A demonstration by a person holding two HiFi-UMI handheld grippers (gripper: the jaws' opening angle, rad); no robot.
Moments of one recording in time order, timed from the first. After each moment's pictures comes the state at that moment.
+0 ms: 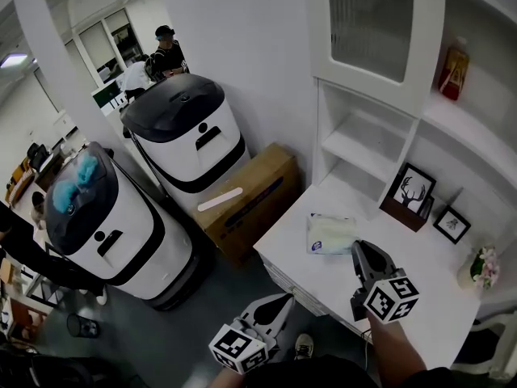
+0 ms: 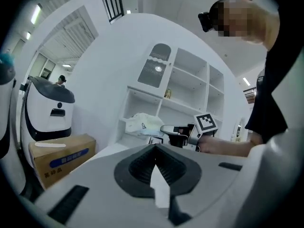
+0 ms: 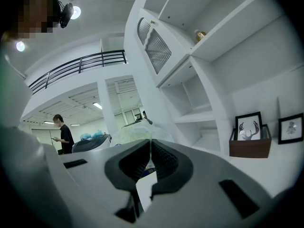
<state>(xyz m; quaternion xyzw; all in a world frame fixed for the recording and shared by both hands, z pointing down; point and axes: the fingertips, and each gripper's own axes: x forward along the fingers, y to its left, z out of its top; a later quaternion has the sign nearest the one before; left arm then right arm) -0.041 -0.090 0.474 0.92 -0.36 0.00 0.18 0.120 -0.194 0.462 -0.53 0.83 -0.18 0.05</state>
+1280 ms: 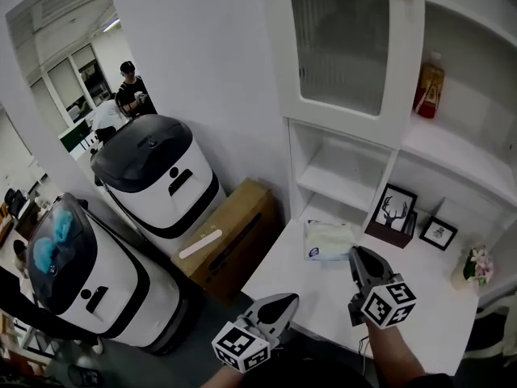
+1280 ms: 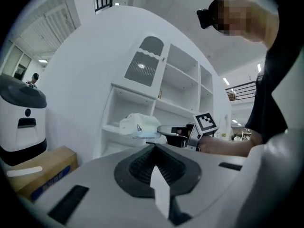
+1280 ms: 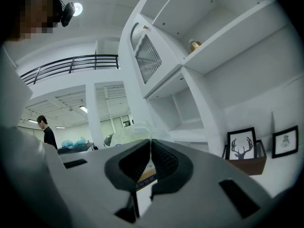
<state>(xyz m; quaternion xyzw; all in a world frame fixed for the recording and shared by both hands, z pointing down) -0.005 -0.190 0.444 0.96 -0.25 0.01 0.14 0.152 -0.256 0.430 -0.60 0.79 -0.15 0.07</state>
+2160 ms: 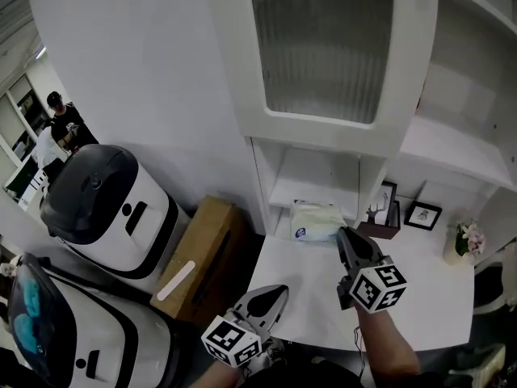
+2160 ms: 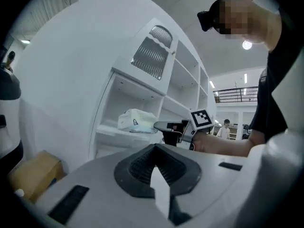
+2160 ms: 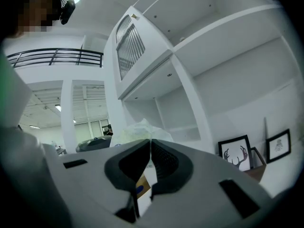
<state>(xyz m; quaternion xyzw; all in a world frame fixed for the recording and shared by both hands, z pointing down) 0.009 -0.313 0.455 0.98 -0.13 0.03 0.15 0.181 -0.356 0.430 -0.70 0.70 -0.13 0.08</state>
